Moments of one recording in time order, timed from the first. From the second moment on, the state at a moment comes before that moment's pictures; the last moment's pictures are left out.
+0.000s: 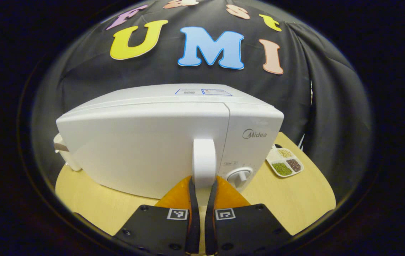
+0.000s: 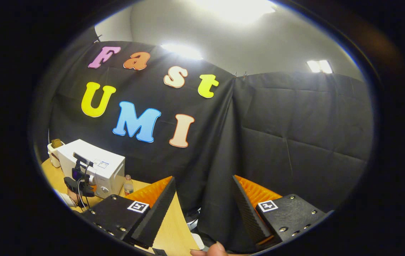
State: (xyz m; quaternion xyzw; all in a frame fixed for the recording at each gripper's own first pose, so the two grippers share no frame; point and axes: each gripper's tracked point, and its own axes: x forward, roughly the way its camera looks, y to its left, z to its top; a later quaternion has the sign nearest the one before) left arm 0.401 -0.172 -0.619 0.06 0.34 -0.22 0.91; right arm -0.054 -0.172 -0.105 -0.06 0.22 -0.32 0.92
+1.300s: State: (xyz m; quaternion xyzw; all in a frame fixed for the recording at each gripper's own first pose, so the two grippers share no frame) left arm 0.229 0.114 -0.571 0.11 0.36 -0.05 0.92; right arm -0.087 -0.082 -0.125 0.04 0.18 -0.17 0.97
